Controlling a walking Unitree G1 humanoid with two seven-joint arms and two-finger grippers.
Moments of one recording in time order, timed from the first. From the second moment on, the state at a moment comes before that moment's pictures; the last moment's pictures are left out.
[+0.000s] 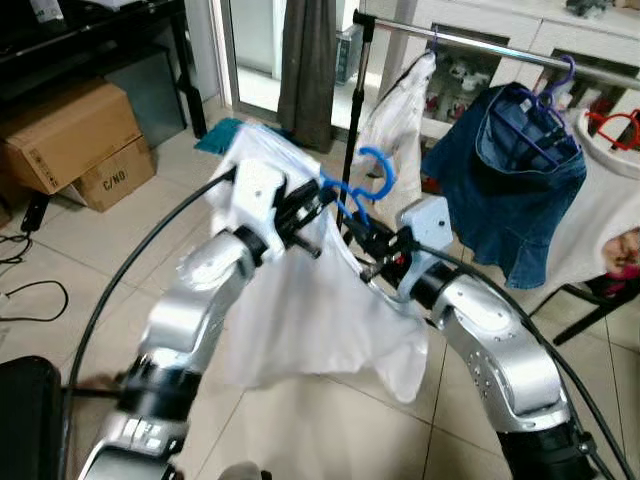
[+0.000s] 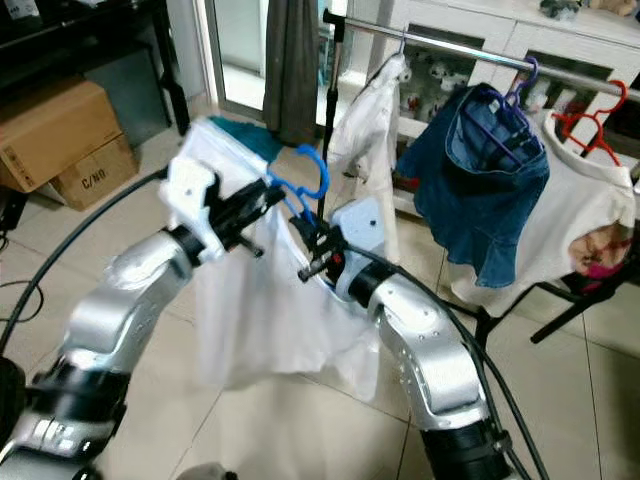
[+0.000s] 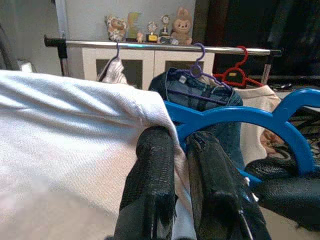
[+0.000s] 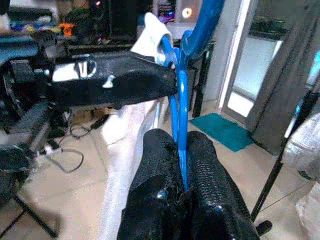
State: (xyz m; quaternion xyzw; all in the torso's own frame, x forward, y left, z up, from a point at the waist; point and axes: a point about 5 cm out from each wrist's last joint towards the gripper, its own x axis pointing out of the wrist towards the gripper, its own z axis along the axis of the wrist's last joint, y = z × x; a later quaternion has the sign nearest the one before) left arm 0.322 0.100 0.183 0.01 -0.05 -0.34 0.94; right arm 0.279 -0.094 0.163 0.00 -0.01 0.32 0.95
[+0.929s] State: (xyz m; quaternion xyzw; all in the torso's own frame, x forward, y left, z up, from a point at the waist) left arm 0.318 0.128 0.166 -0.09 -0.10 -0.29 0.95; right arm 0.275 -0.087 0.167 0.05 -0.02 0.32 0.95
